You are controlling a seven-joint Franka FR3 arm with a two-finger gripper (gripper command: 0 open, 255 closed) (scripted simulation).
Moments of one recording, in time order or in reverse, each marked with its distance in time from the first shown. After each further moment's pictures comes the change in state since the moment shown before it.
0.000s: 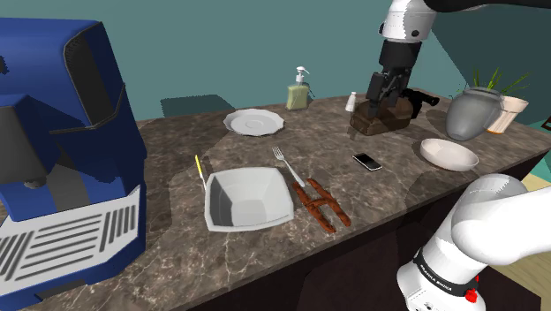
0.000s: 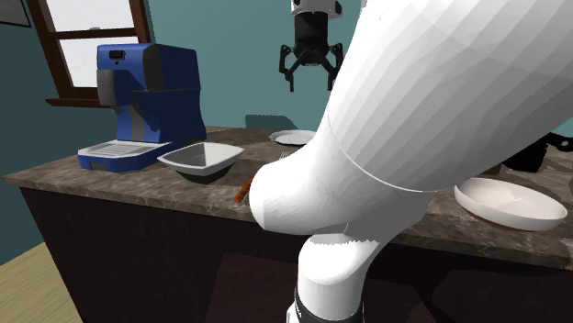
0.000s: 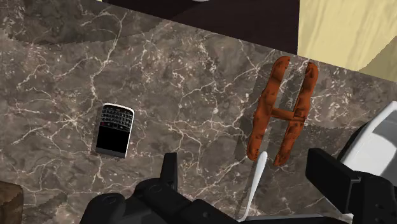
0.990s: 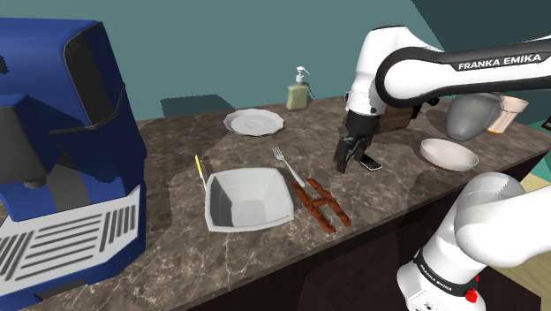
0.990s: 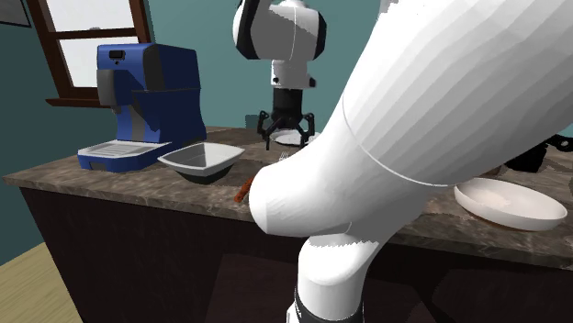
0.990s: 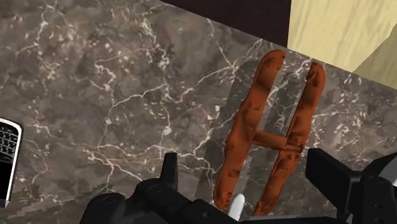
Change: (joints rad) arm 0.078 0.016 0.048 -0.393 0.133 0.399 0.017
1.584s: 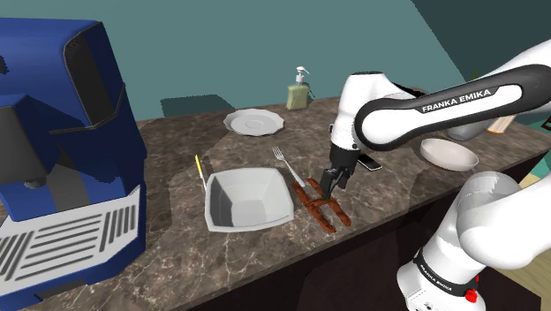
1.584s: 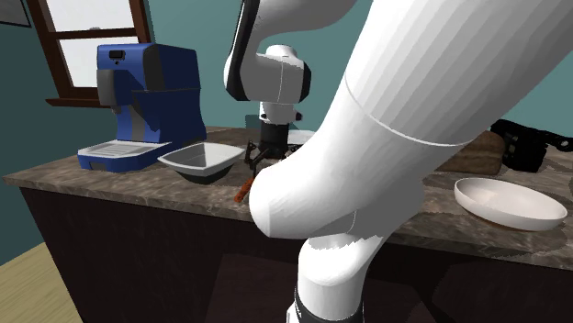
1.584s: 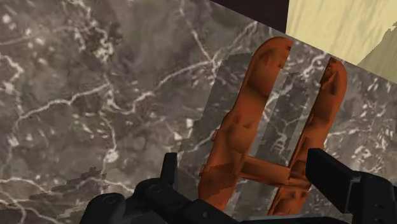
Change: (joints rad) arm 0.068 0.127 0.043 -0.148 0.097 0.278 -0.004
